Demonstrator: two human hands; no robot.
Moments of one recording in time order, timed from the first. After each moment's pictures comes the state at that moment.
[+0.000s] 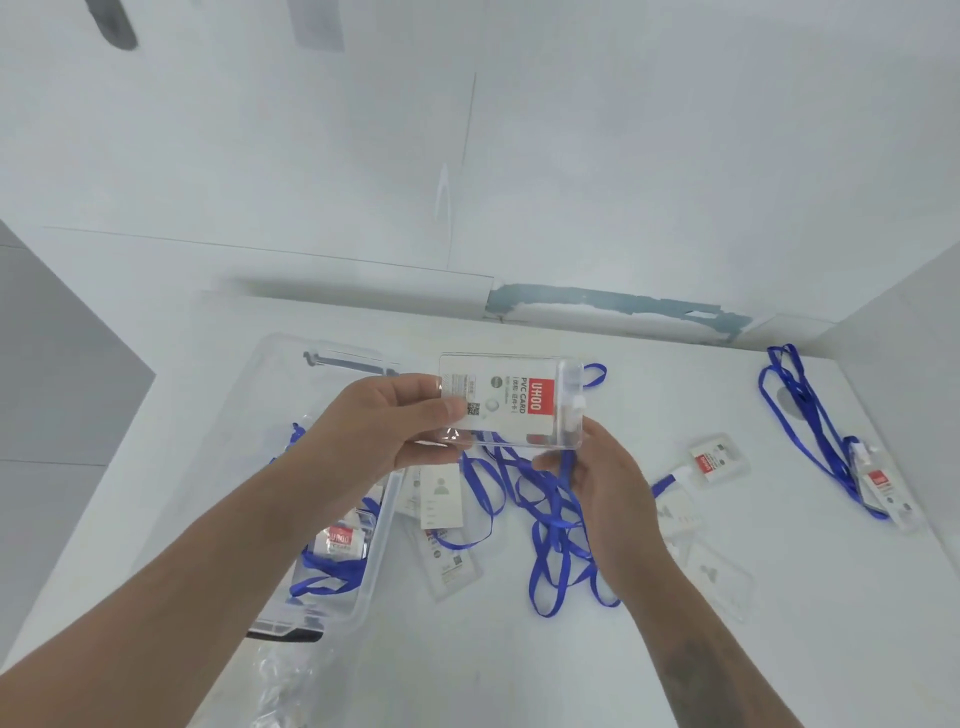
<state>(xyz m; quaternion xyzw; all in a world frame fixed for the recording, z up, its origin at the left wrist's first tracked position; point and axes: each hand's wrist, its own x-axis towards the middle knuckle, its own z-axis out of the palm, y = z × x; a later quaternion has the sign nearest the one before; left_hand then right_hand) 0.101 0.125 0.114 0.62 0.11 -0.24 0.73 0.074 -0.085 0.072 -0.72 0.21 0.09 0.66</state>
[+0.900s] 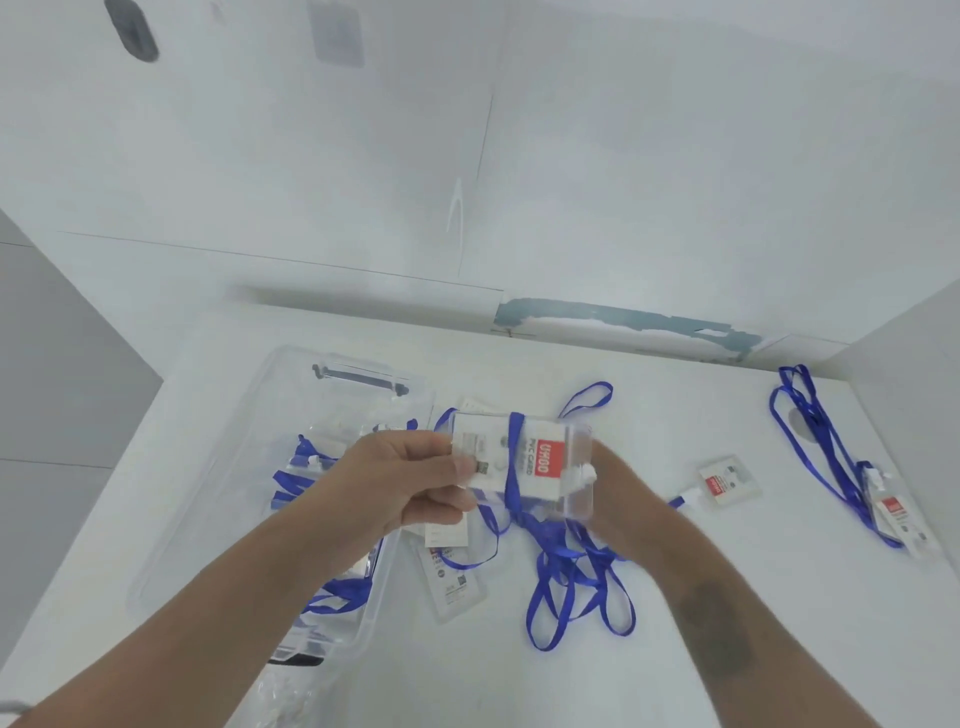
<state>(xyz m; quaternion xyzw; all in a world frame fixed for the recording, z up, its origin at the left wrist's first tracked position) 0.092 0.130 0.094 0.60 0.15 -0.30 0.73 0.107 -0.079 0.097 -0.79 0.09 0.27 0.55</state>
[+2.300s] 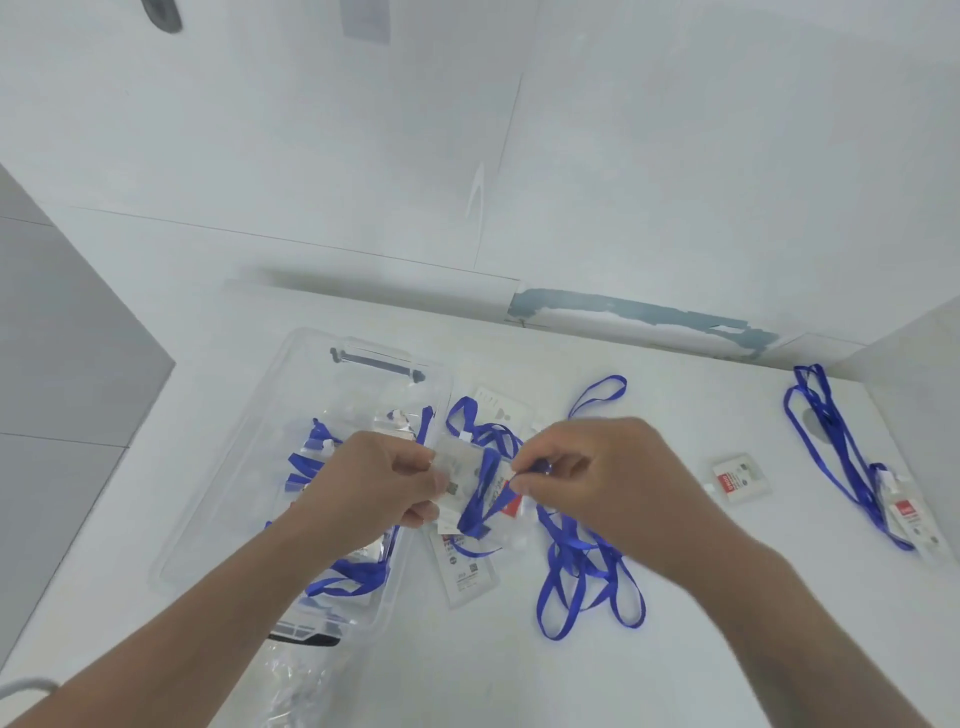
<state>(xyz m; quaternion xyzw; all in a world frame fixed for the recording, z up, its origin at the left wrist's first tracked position) 0.082 0.151 0.078 0.76 0.15 -0.26 0.57 0.086 -0.061 0.140 -0.93 -0.13 0.14 0.32</state>
